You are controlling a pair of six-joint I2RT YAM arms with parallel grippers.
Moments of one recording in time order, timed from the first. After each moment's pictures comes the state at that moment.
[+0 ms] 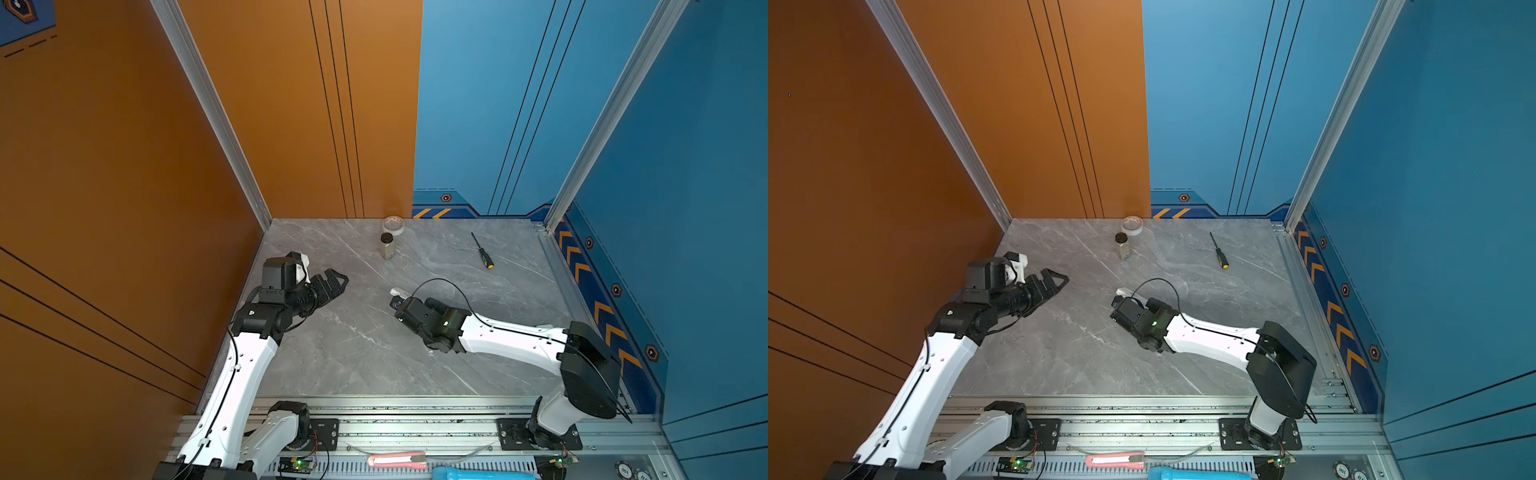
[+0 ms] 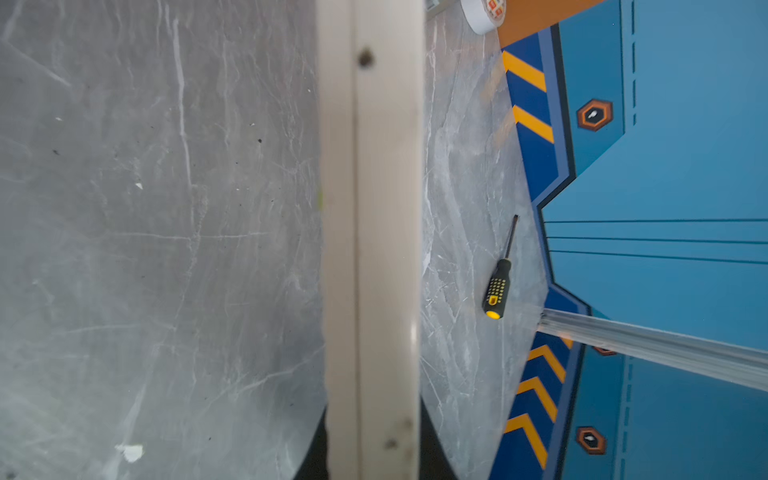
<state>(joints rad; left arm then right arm) -0.09 0.98 0.99 -0.75 0.36 -0.69 1.05 1.68 1.13 -0.53 0.76 -0.30</state>
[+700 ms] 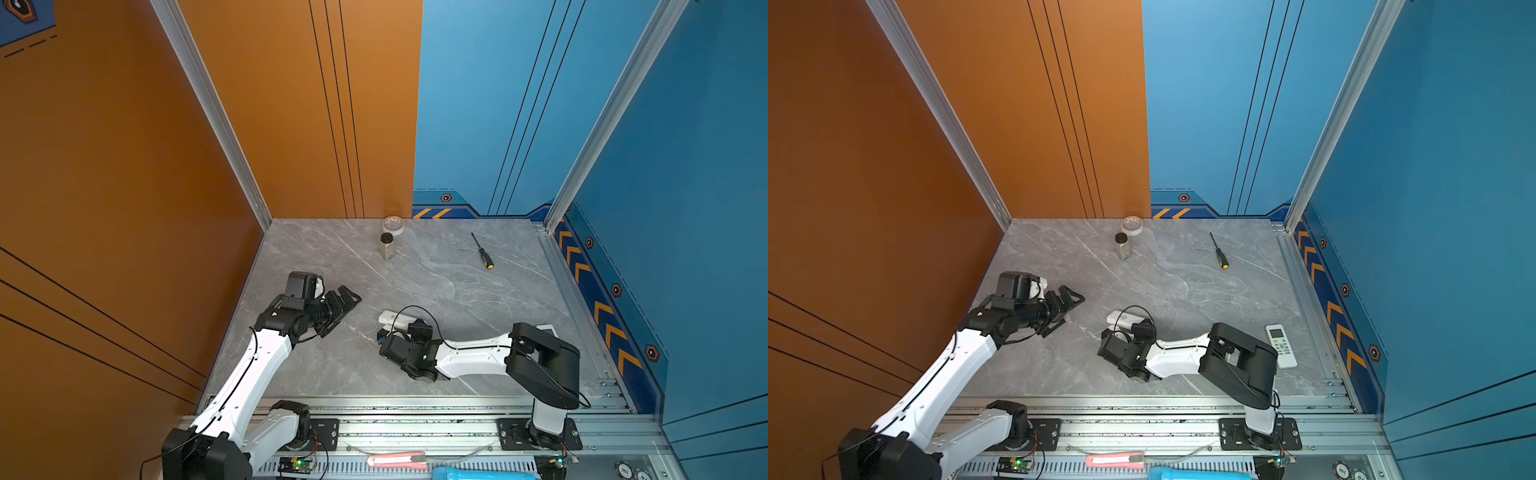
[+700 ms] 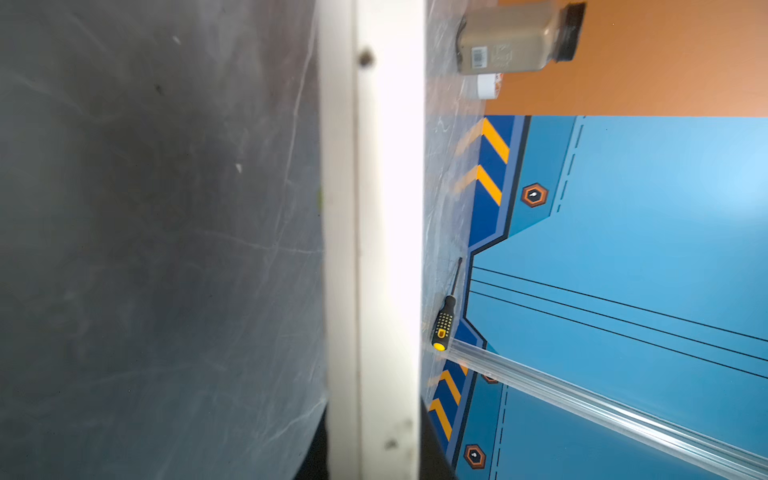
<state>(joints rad) -0.18 1.05 0.77 -0.57 0.43 -0.96 1.20 1.82 0.95 -0.16 1.00 -0.57</state>
